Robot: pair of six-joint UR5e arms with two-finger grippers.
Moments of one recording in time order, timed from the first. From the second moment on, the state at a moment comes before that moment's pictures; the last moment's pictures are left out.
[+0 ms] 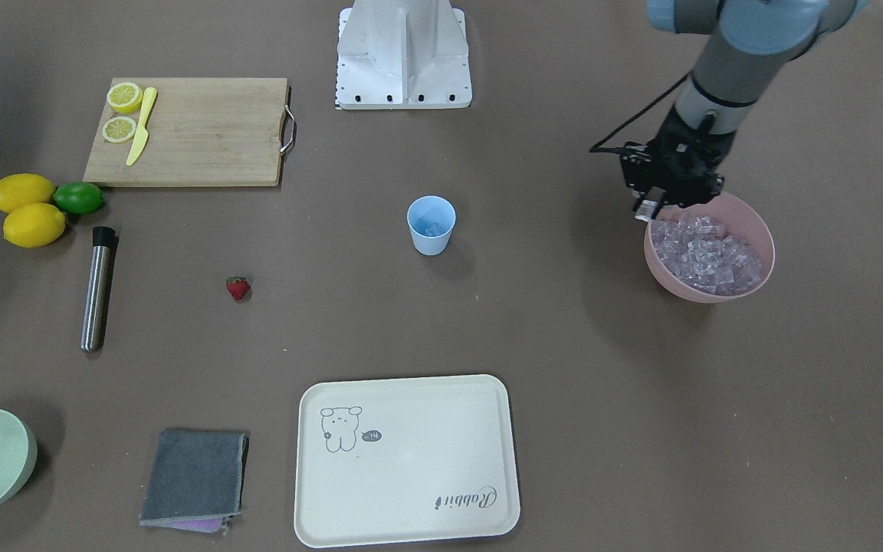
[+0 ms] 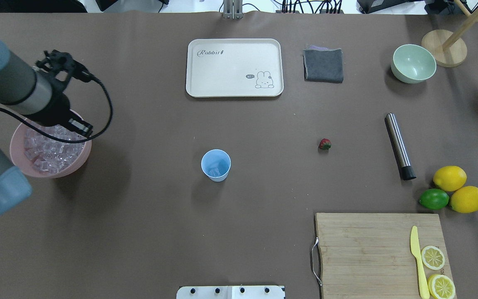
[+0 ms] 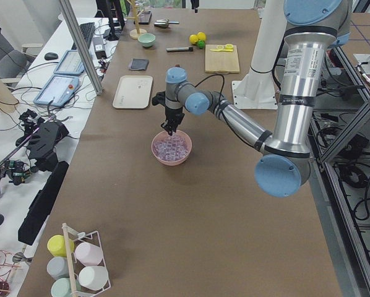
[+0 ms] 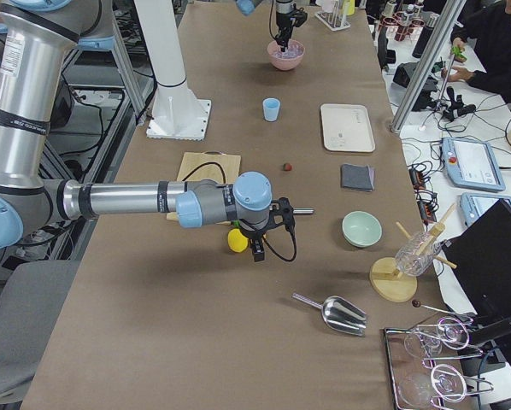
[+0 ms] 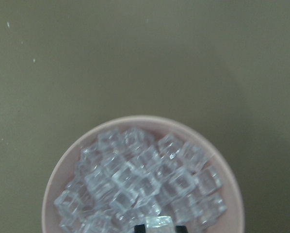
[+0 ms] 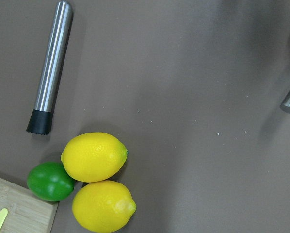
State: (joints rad) left arm -0.78 -1.94 -2.00 -1.48 -2.05 -0.57; right arm 1.42 -1.85 1.90 -1.43 2.47 -0.03
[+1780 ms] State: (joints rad) left arm -0.51 -2.35 -1.75 -1.47 -1.90 -1.03; right arm 1.42 -1.86 1.90 -1.42 2.47 -0.03
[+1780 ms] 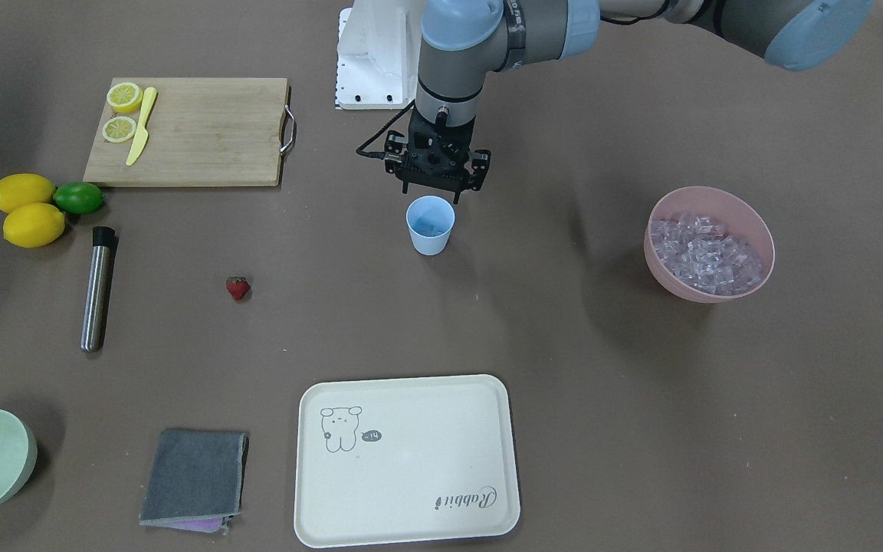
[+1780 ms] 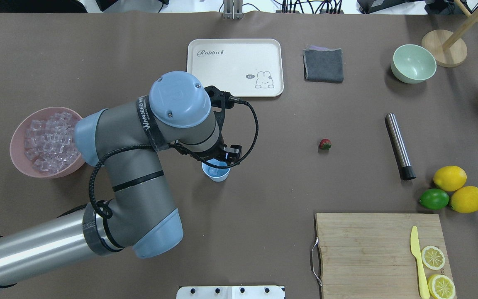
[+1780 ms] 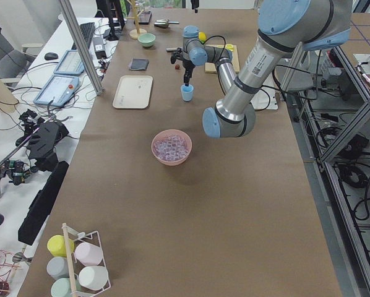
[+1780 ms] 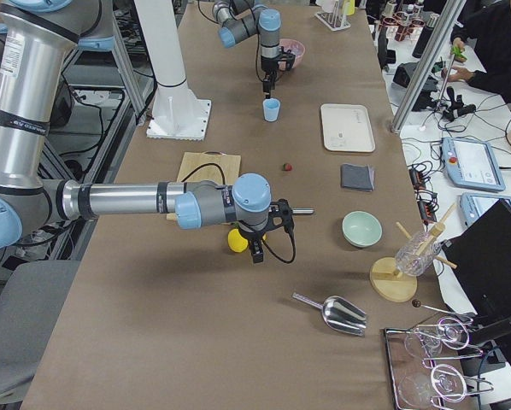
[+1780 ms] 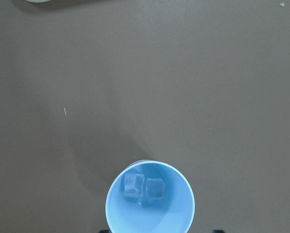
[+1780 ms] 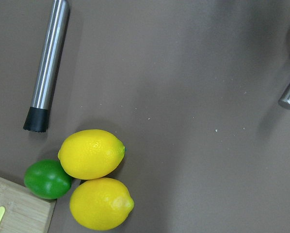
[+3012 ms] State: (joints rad) left arm -0.87 -1.92 -1.86 -1.50 -2.05 -0.73; right arm 1.42 -1.85 1.91 -1.42 2.47 -0.03
